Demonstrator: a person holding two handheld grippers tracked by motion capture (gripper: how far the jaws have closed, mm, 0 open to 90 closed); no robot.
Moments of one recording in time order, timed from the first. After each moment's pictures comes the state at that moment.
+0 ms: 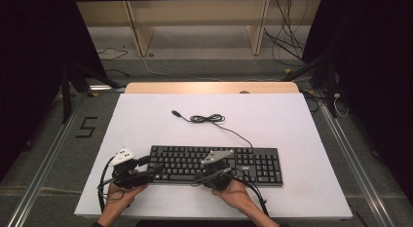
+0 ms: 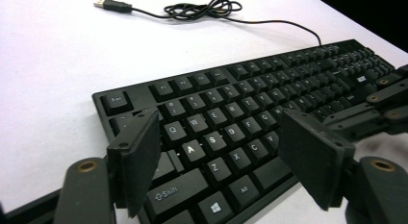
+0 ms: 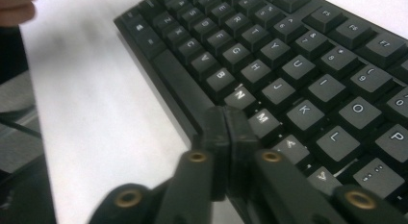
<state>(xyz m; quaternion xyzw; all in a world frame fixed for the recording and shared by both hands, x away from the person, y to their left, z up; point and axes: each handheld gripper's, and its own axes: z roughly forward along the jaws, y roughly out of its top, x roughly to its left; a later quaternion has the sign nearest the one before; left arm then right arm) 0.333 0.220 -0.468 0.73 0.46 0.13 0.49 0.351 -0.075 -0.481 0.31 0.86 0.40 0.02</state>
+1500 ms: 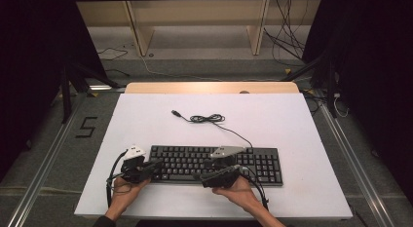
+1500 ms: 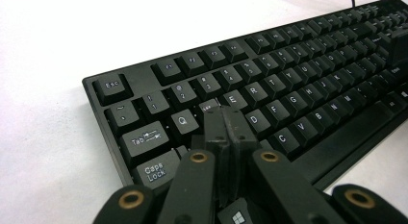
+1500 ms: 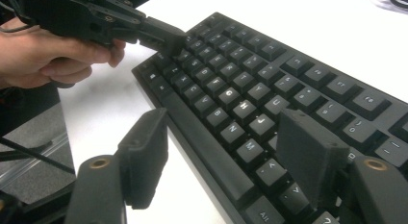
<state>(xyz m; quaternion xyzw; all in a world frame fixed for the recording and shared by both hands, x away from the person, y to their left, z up) 0.353 0.206 -0.480 0.76 0.46 0.13 0.43 0.351 -0.092 -0.461 0.33 0.82 0.46 0.03</state>
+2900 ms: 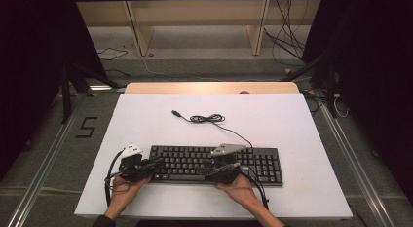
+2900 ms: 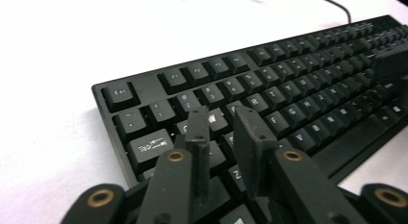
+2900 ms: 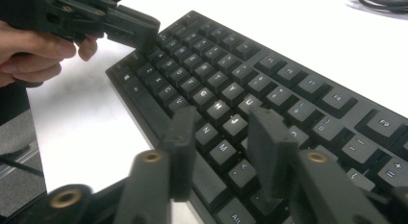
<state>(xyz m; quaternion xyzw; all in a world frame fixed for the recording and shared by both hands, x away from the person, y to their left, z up) 0.353 0.211 -0.475 0.75 0.47 0.12 0.45 0.358 -0.093 -0.462 0.35 0.82 0.45 0.05</state>
